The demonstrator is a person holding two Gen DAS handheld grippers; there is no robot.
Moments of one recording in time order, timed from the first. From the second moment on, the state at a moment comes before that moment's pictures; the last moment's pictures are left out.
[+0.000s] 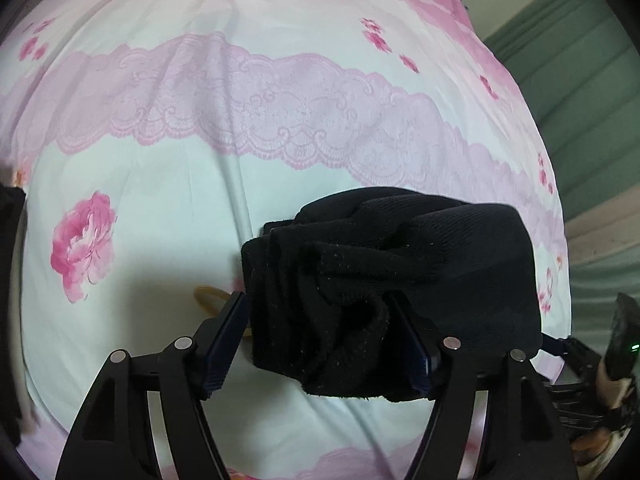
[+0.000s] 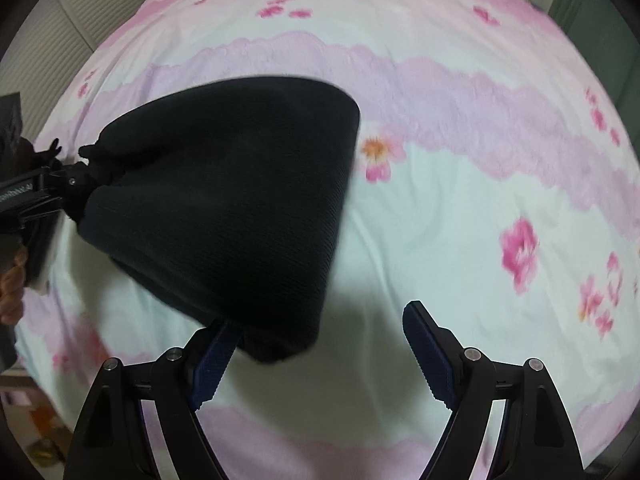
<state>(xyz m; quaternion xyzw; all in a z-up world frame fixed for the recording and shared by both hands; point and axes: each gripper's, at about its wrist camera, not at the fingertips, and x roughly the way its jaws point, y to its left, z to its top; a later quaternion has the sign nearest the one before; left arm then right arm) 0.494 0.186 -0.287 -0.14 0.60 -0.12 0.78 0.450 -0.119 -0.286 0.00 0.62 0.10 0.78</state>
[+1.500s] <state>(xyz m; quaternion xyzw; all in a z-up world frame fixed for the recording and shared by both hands) 0.489 0.187 -0.303 -0.32 0.59 -0.15 0.73 0.516 -0.108 -0.315 0.21 0.61 0.17 0.75</state>
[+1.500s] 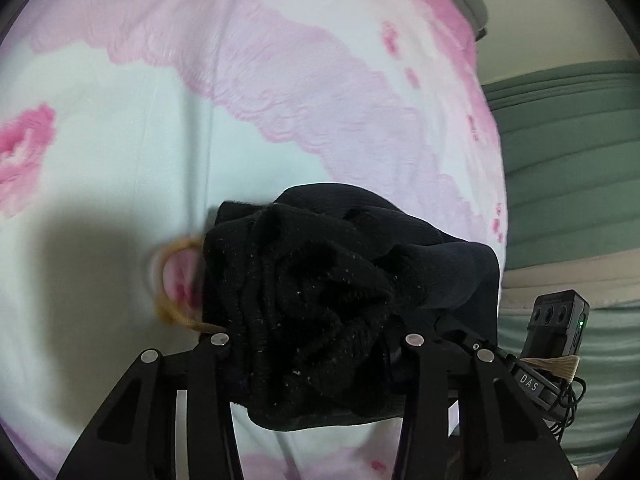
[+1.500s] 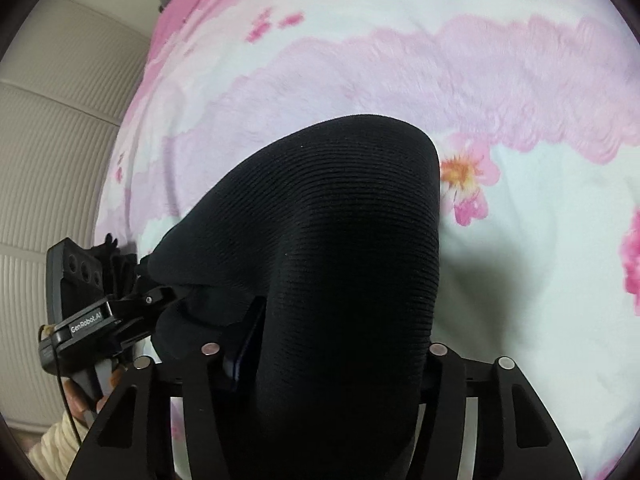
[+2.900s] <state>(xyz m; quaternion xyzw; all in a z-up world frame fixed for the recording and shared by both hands) 0.077 0.215 0.050 -0.18 0.31 -0.17 0.92 0.137 -0.105 0.008 0.17 0.33 0.28 0.89</state>
